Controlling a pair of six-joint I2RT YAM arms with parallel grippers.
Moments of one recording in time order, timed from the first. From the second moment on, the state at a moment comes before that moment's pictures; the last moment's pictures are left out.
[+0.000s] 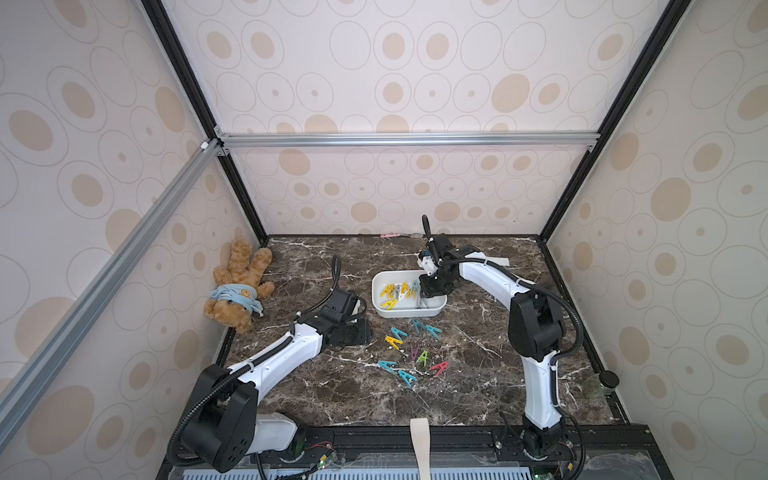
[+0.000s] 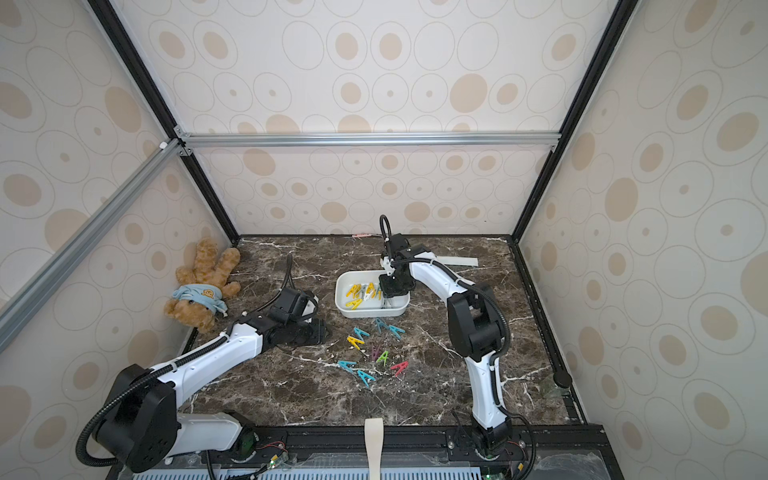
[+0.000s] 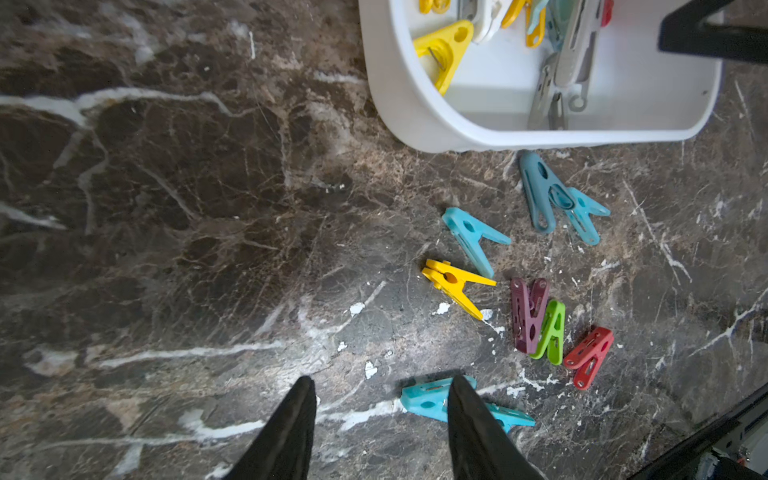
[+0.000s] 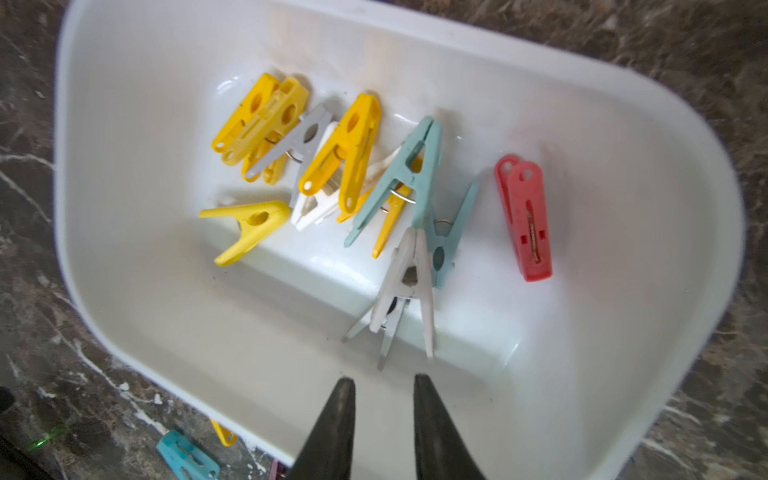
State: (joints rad) left arm -0.49 1.34 0.79 -0.51 0.17 -0.52; right arm 0.47 2.07 1.76 -0.90 -0.23 0.17
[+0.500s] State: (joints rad) left arm -0.81 1.39 0.80 -0.58 0.16 -0.74; right arm 0.51 1.64 1.28 -0.71 -0.29 0.20
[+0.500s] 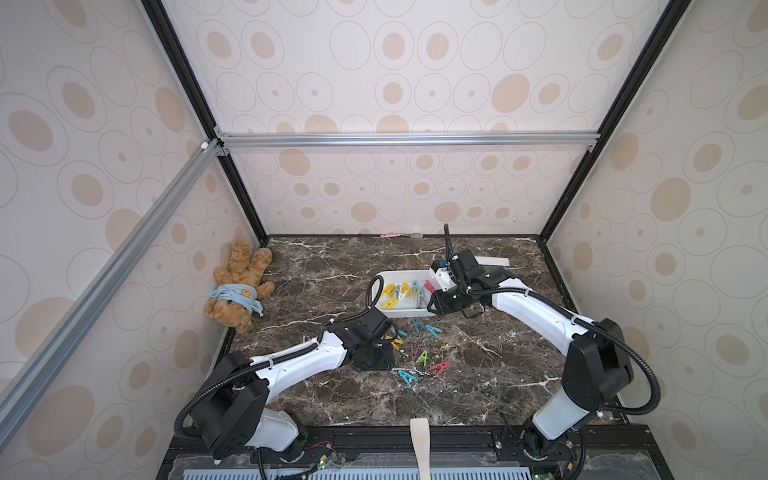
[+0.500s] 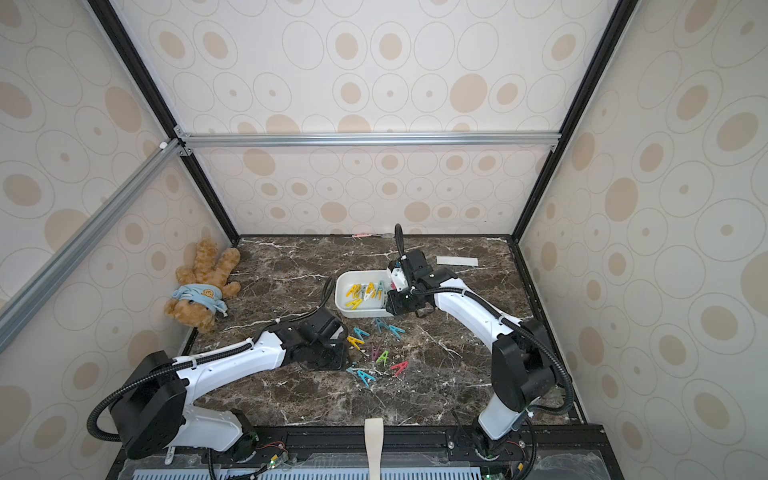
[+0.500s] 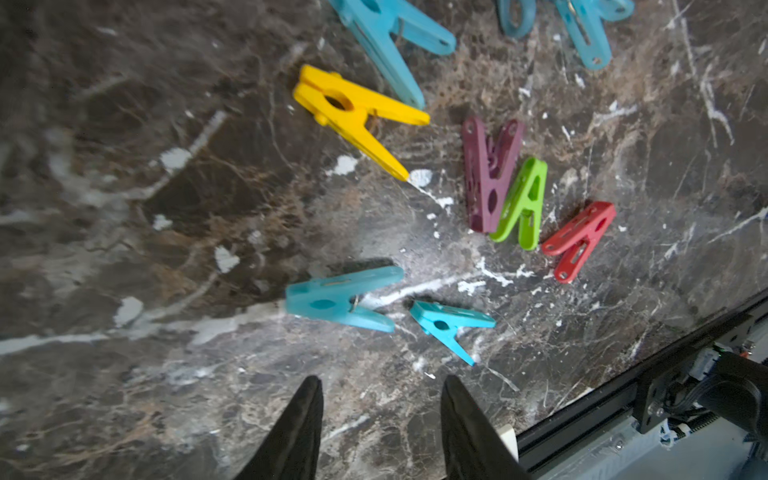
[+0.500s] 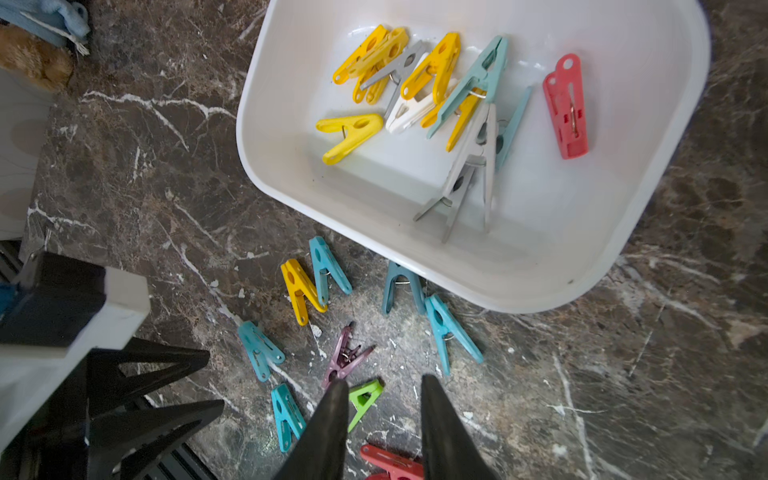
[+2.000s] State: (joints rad) left arm -0.88 1.61 0.86 -0.55 -0.06 -0.96; right arm 0.51 1.65 1.24 -0.62 -0.35 0.21
